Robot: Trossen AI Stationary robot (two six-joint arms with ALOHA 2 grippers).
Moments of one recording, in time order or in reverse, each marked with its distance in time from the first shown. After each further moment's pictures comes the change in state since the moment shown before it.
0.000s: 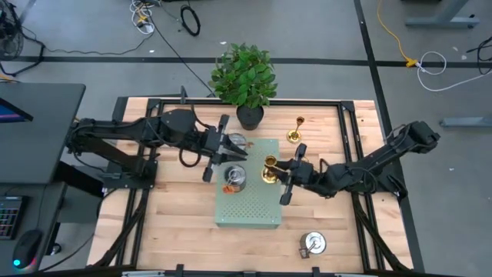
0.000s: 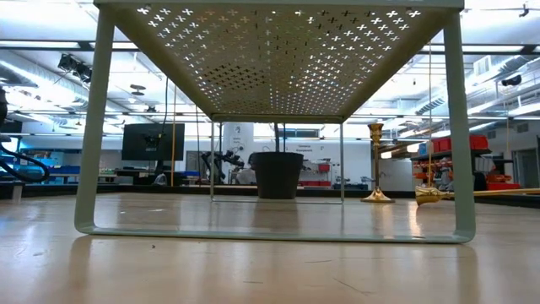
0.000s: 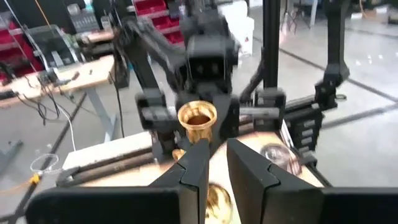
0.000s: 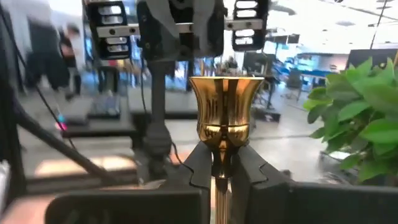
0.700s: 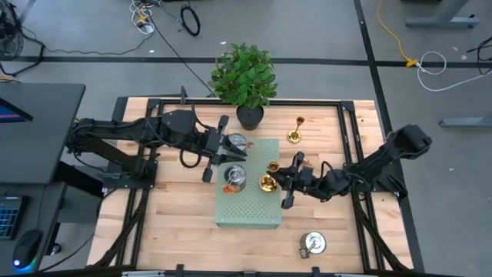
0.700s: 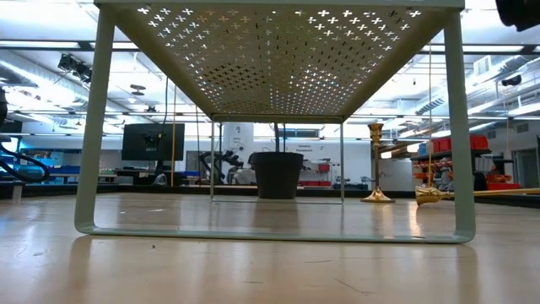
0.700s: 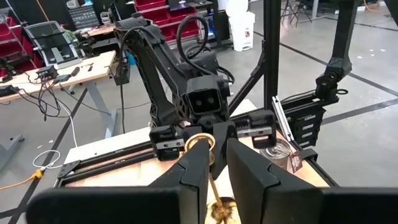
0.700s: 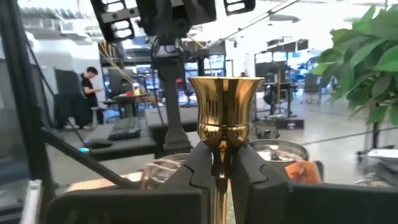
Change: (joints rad) left arm 0.001 0.000 0.001 -0.028 -0.010 0.007; right arm -0.010 0.122 -0.253 0.498 -0.046 0.062
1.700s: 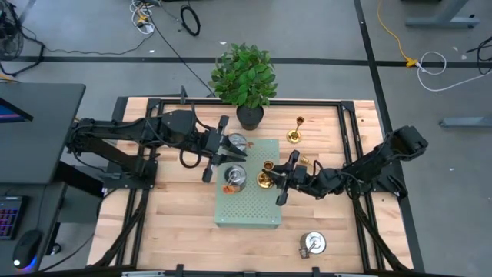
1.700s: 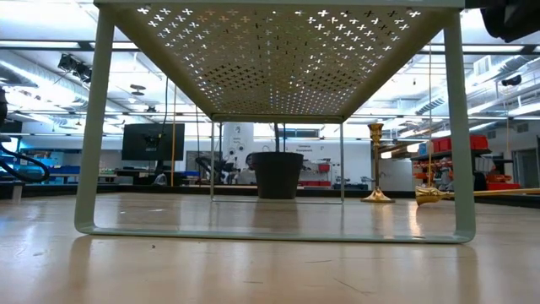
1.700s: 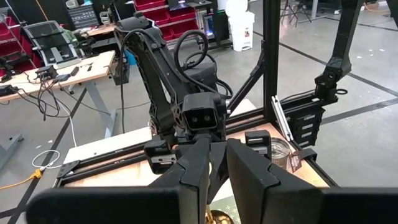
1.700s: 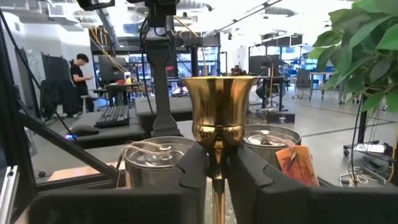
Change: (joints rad) left arm -0.001 0.000 0.000 -0.002 0.001 -0.001; right arm -0.055 0.052 0.000 -0.010 -0.030 0.020
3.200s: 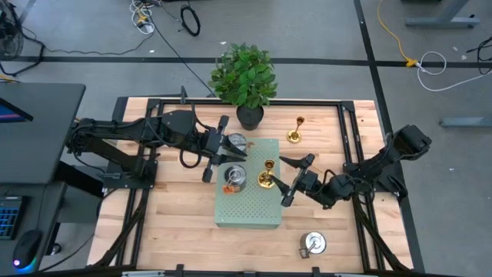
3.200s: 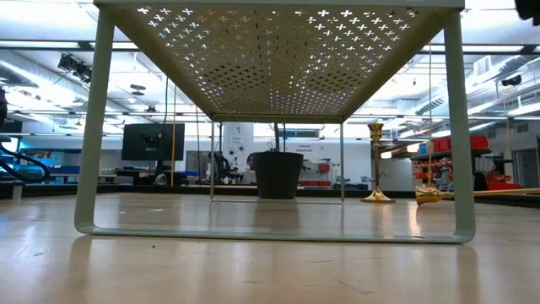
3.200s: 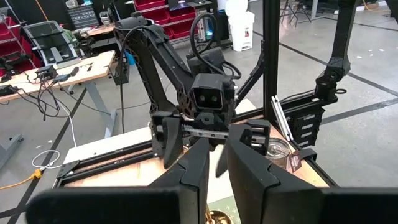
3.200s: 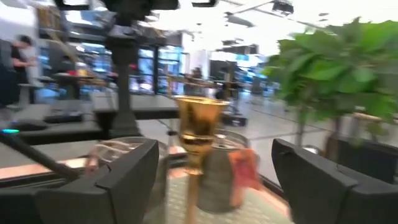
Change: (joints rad) left arm 0.000 0.000 0.000 0.000 0.000 0.000; right arm 0.137 -0.041 0.000 0.055 0.318 -0.227
